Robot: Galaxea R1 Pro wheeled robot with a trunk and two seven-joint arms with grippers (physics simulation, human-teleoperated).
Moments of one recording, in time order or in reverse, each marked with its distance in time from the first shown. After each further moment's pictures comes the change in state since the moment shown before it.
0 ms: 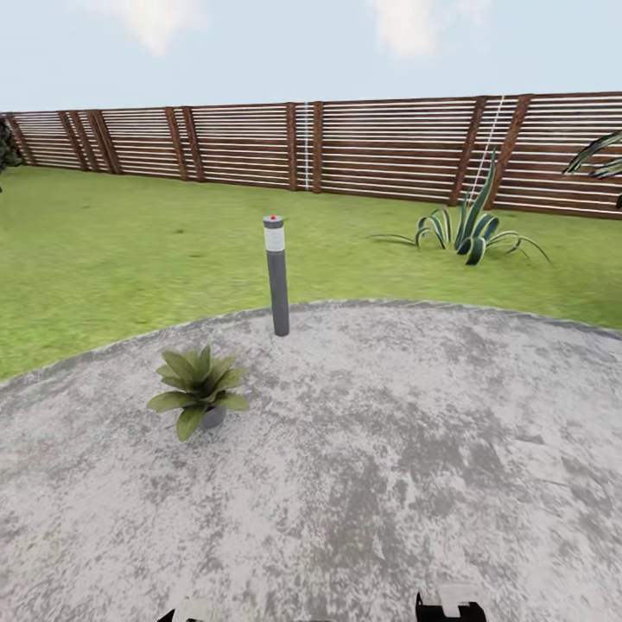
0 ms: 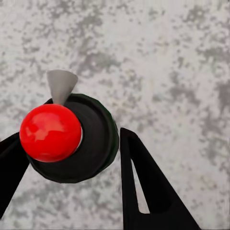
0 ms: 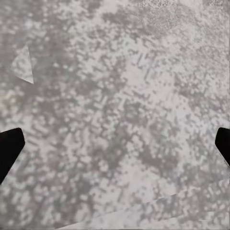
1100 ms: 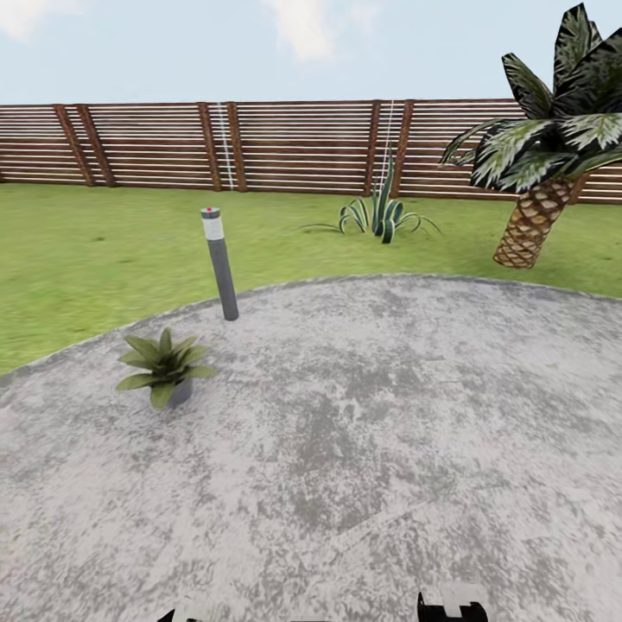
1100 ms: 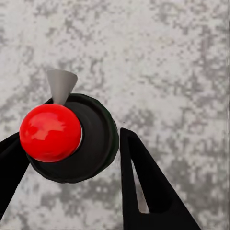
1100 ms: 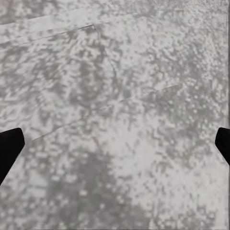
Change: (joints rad) left arm 0.000 0.000 0.000 0.000 0.000 0.000 0.000; right arm 0.000 -0.004 0.000 0.000 -0.001 0.000 -0.001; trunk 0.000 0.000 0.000
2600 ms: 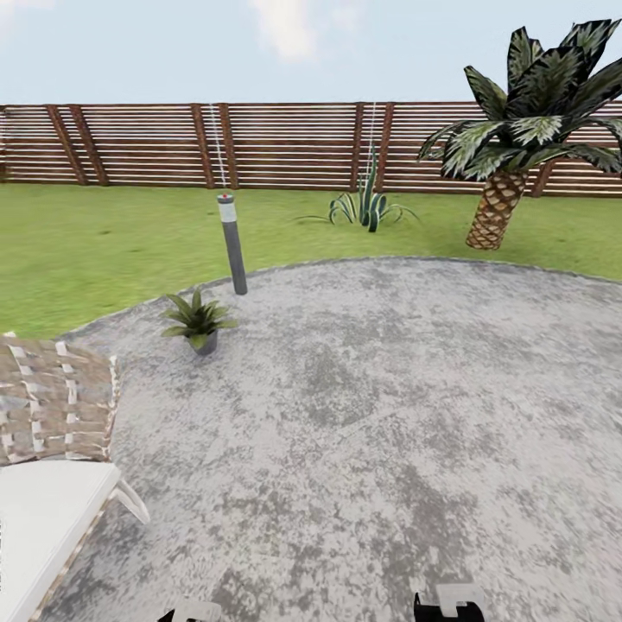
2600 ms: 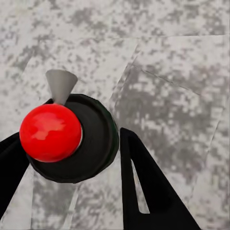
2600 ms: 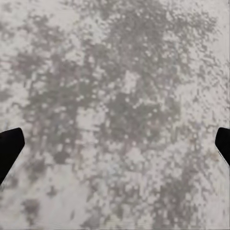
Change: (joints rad) left arm 0.000 0.000 0.001 0.000 0.000 0.000 0.000; right arm 0.000 0.011 0.000 0.000 -0.002 0.000 0.001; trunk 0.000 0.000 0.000
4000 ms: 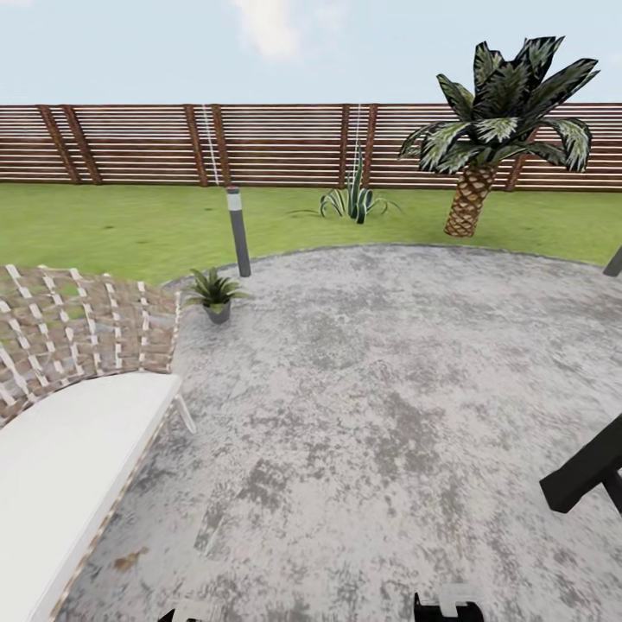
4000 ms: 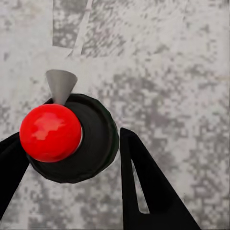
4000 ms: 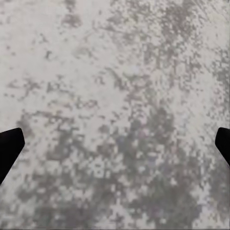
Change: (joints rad) left arm 0.000 0.000 -0.001 0.000 0.000 0.000 0.000; right arm 0.000 0.000 0.000 0.000 0.001 0.000 0.001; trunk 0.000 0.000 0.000
